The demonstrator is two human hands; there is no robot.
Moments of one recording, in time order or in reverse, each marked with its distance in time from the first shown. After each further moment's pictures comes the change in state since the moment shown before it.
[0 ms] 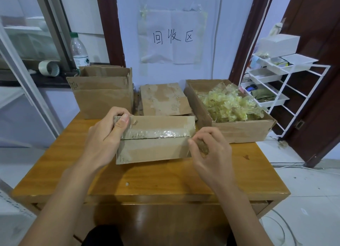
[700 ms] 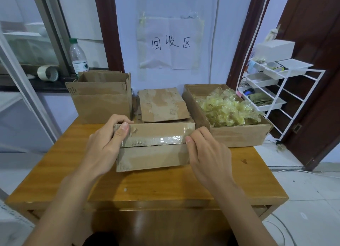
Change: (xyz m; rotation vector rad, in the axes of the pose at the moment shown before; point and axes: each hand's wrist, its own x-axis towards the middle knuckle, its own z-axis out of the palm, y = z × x) left_hand -0.002 -0.004 0.003 -0.018 -0.026 0.021; right_hand 0.015 -0.011 -0.001 -0.460 -0.176 0.006
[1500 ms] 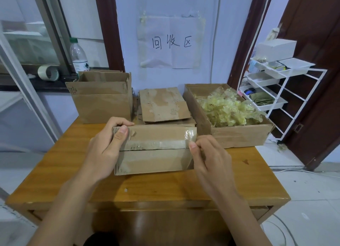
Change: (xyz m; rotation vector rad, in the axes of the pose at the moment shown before) left_hand -0.007 -0.002 0.002 -0.088 0.011 -0.011; right_hand -0.016 0.006 0.005 0.372 0.113 0.013
